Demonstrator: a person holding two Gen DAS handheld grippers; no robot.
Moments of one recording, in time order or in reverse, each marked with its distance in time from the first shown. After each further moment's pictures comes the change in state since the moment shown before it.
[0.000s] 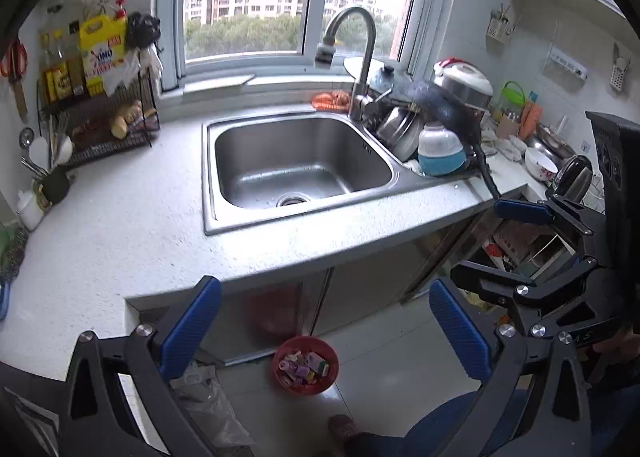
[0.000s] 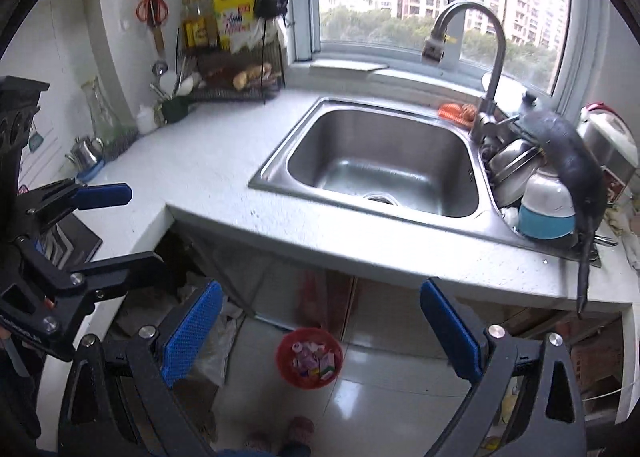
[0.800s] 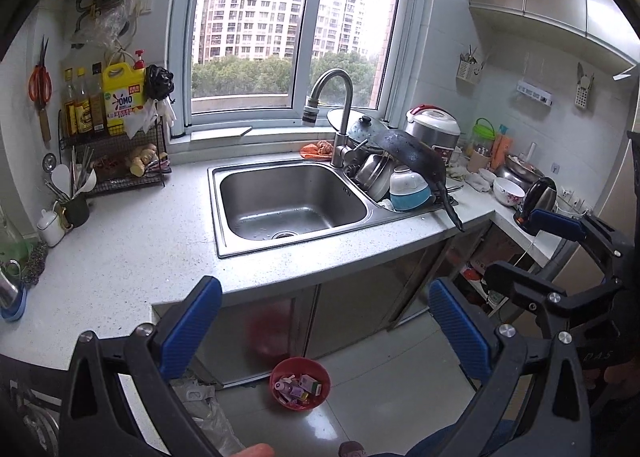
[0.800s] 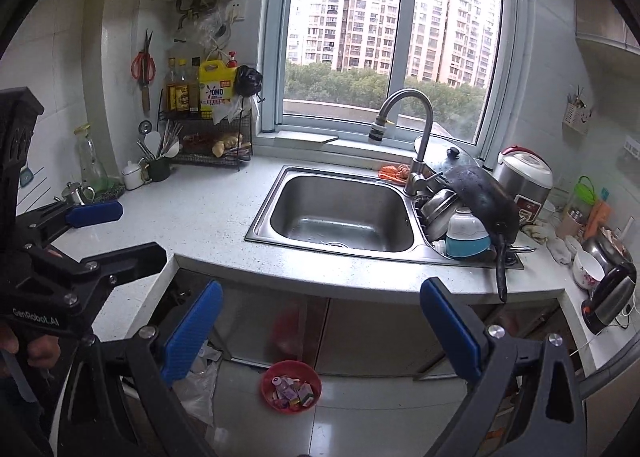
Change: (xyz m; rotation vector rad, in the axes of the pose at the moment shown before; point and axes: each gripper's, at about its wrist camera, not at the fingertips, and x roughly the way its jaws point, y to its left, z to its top) left arm -0.113 -0.010 -0.027 0.018 -0.163 -0.035; right arm -0.109 0.062 -0.018 0.049 -0.203 -0.240
